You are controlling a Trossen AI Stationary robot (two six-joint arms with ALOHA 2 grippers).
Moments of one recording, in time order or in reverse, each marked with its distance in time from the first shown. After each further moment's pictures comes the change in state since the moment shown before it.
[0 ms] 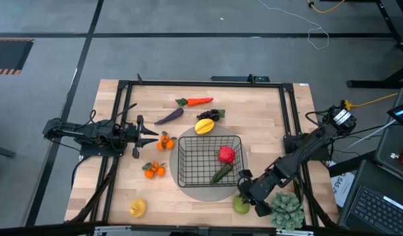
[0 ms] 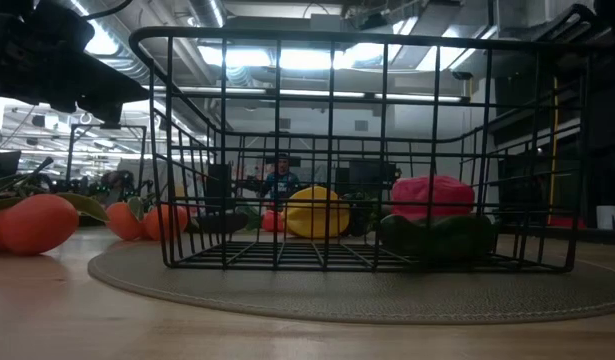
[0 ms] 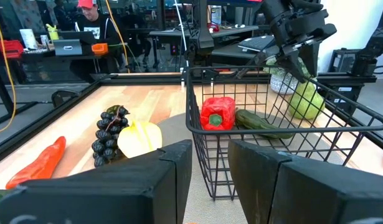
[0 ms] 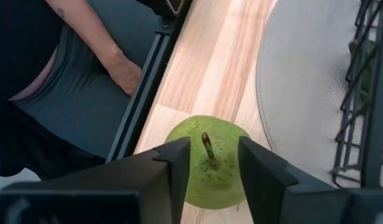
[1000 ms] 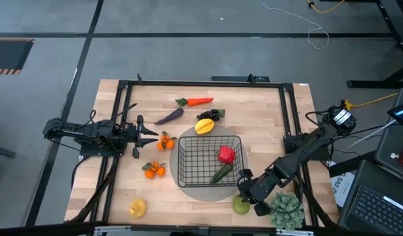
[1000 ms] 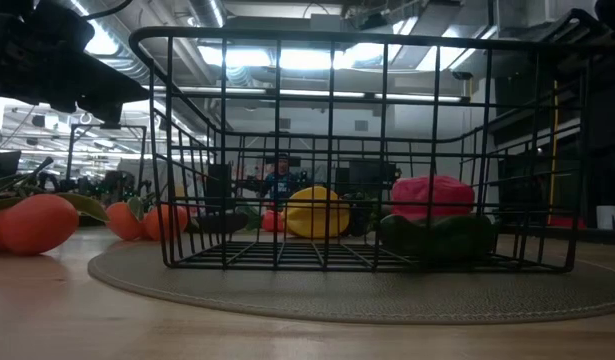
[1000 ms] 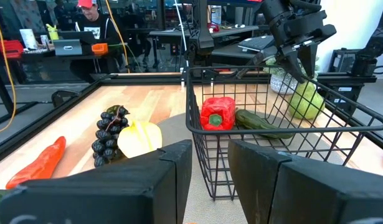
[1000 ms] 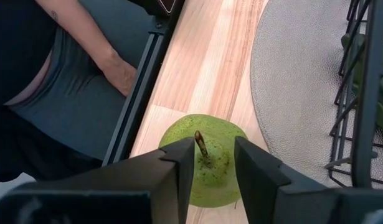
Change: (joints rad) left arm 0.000 0.000 0.000 0.000 0.000 0.000; right arm 0.000 0.000 0.000 -0.007 0.015 0.021
